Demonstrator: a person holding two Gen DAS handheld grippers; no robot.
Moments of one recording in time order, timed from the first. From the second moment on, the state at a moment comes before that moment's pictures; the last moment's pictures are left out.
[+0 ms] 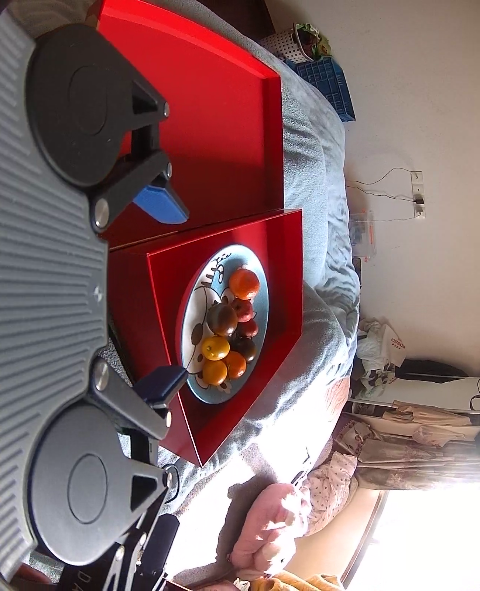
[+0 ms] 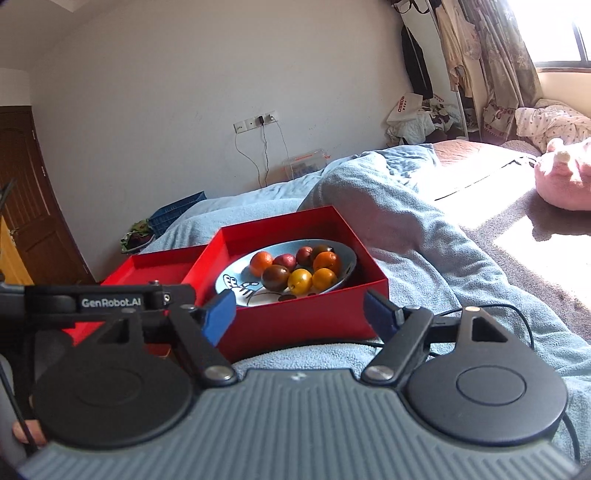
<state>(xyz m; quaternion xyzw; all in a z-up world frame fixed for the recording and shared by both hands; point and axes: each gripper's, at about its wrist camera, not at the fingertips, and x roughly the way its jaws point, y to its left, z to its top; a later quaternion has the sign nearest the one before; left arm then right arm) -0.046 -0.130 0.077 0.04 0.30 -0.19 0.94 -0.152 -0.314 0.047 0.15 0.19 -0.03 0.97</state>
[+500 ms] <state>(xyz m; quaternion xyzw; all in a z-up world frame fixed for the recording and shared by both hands) -0.075 -0.135 0.092 0.07 0.26 -0.17 0.95 -0.151 -0.294 0.035 0.08 0.23 -0.06 0.97</state>
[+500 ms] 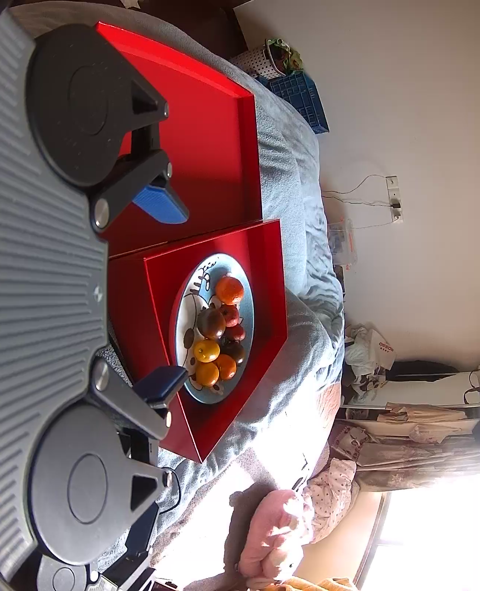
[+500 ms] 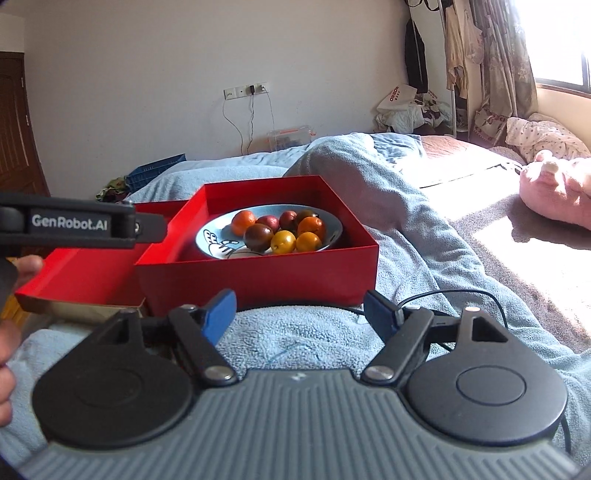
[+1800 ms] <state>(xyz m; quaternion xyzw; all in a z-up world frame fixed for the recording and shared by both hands) -0.084 -0.137 0.079 0.09 0.28 -0.19 0.94 -0.151 -0.287 0.032 0.06 0.26 -0.06 0.96</state>
